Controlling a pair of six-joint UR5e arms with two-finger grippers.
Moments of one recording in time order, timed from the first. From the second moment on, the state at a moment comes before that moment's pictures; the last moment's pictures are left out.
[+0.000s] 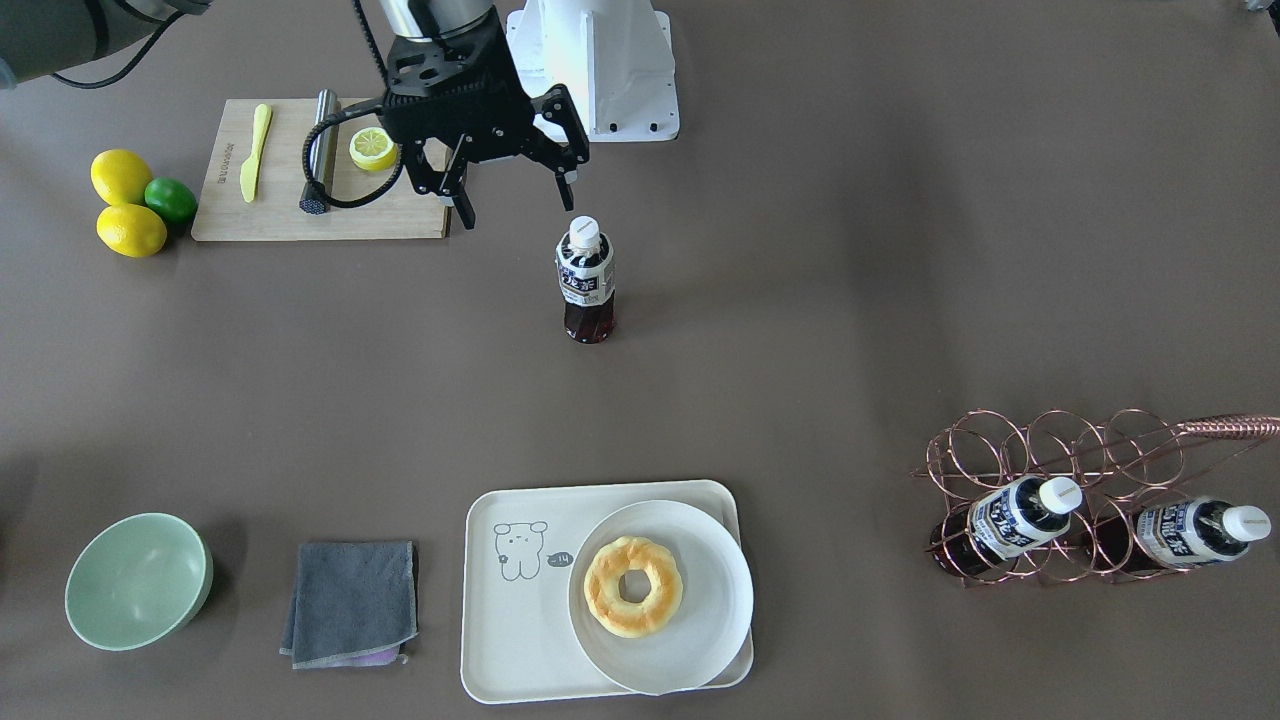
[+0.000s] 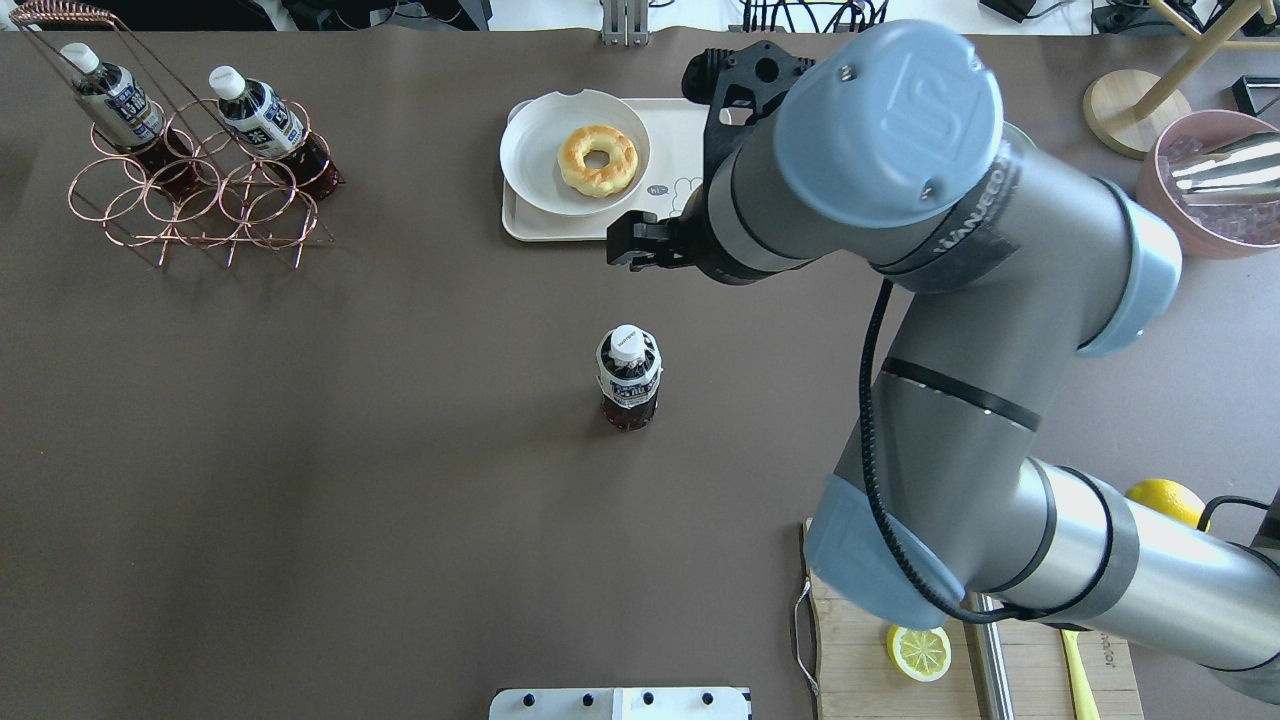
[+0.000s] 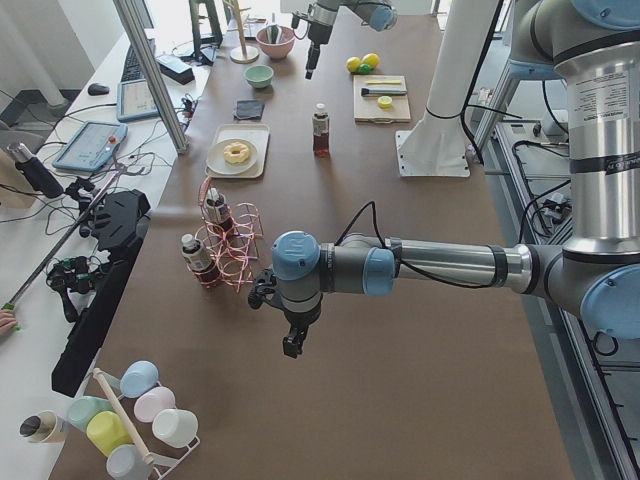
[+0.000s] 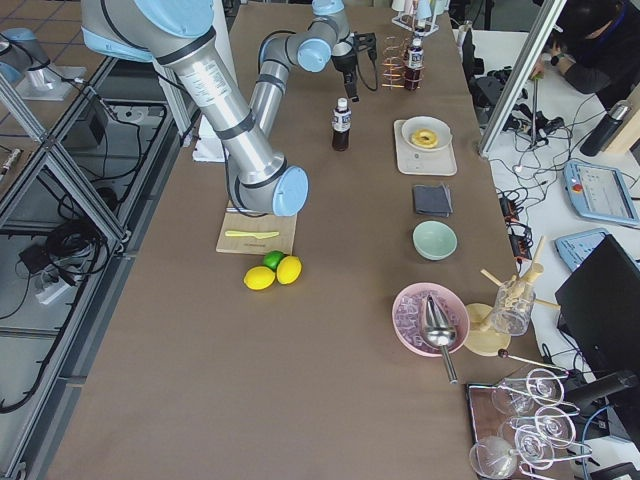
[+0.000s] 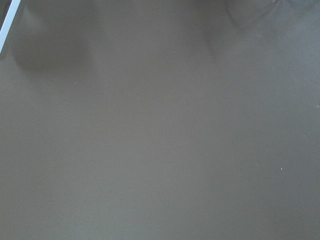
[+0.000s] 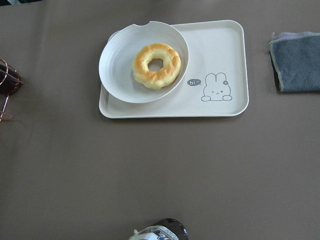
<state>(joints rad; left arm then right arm) -1.55 -1.42 -1.77 -1.54 -2.32 0.31 0.60 -0.83 2.01 -1.75 1.75 1.18</state>
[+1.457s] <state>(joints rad) -1.55 -1.42 -1.74 -1.54 -2.33 0.31 0.43 -0.73 1.87 -1.87 1.57 1.22</state>
